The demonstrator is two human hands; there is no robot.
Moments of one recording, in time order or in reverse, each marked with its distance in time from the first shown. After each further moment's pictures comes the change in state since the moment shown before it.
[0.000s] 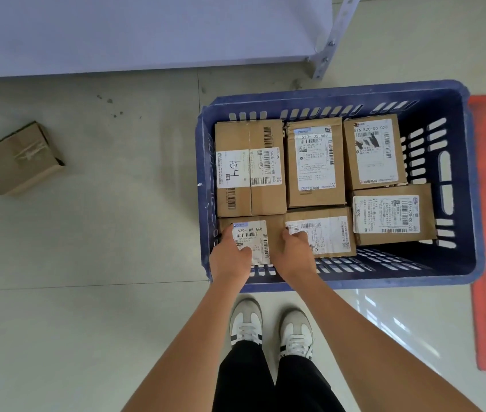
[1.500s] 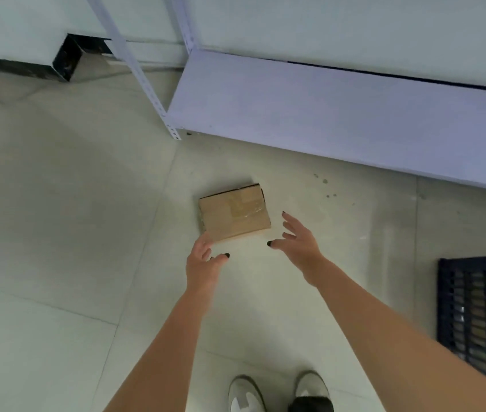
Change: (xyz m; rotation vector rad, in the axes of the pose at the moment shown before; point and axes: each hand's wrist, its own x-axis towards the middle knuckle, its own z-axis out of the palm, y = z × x) left_hand 0.208 -0.332 -0.471 -0.974 0.232 -0.094; right_hand 0.005 -0.528 0.242 0.614 -0.175 -0.302
